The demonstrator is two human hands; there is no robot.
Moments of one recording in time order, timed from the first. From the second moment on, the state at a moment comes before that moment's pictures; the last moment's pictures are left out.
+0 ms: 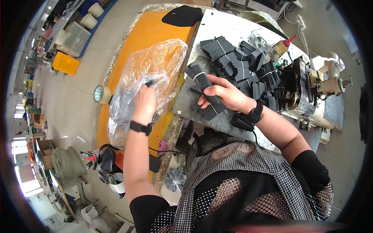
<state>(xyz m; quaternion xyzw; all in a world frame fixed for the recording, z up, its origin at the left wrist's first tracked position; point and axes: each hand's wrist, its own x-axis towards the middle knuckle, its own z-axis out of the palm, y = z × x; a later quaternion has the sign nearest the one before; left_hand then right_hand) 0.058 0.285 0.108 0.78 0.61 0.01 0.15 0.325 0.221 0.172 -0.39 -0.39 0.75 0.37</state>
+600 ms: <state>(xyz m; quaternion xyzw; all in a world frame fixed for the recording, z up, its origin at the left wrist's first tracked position) 0.064 0.260 0.102 0.77 0.52 0.35 0.15 0.251 0.287 0.130 -0.36 -0.23 0.82 0.37</state>
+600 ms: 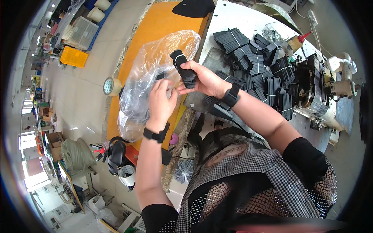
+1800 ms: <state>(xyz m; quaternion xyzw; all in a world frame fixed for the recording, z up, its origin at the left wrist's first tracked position) 0.373 0.149 0.203 0.86 0.15 0.43 0.23 0.542 0.034 0.220 -0.65 -0.57 0.27 0.41</state>
